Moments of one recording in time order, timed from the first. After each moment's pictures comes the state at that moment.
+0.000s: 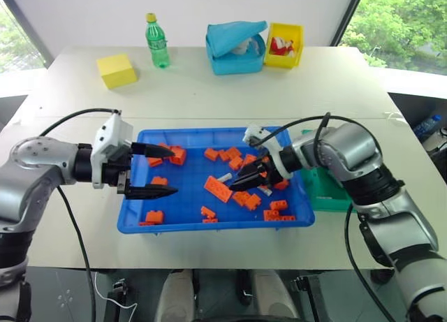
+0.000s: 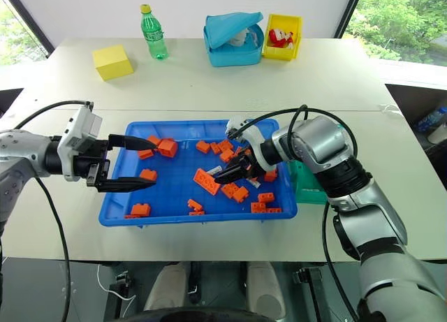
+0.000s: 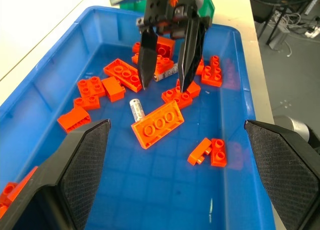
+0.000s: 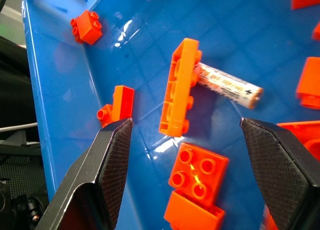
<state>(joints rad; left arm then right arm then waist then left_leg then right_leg) -0.36 0.97 0.12 -0.29 -0.66 0.62 -1.28 -0.90 -0.55 0.40 0.03 0.52 1.32 1.01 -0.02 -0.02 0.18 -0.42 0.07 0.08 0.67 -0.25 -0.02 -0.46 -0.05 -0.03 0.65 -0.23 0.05</state>
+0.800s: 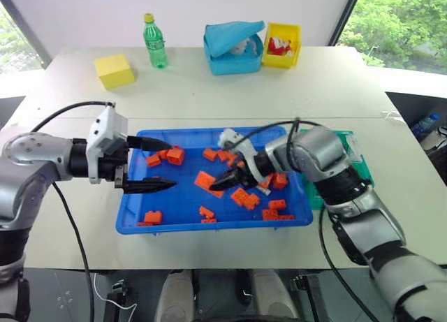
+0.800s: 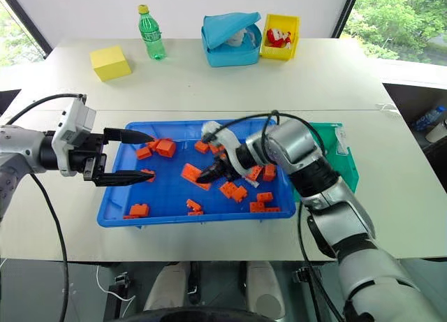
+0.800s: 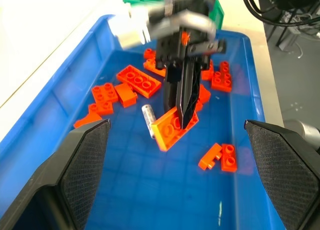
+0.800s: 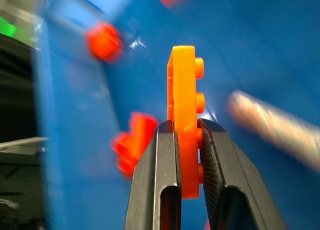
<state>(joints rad) -0.40 0.96 0.13 -0.27 -0.66 0.62 -1.27 -0.99 -0.30 0.37 0.08 0.53 1.34 0.92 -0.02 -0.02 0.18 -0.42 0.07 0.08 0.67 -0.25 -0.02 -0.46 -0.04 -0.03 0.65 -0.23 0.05</state>
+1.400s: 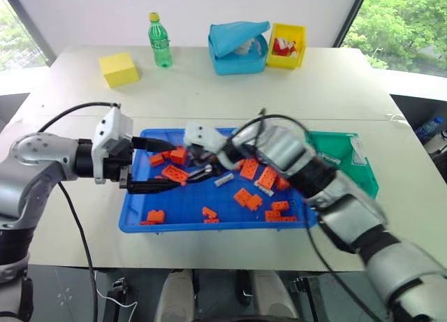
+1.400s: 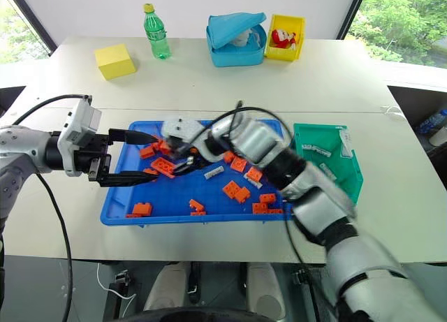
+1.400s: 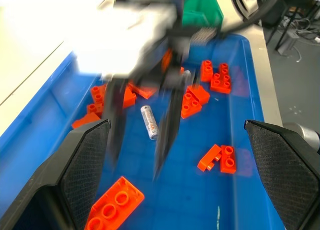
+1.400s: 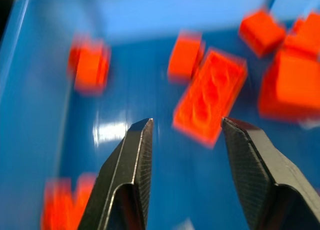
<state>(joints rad) -0.40 0.96 0.11 -0.28 -0.67 0.62 -1.26 -1.08 -0.43 0.67 0.18 0.18 0.70 1.16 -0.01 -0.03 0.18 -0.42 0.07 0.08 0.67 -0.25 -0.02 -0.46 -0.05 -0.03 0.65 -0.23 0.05</state>
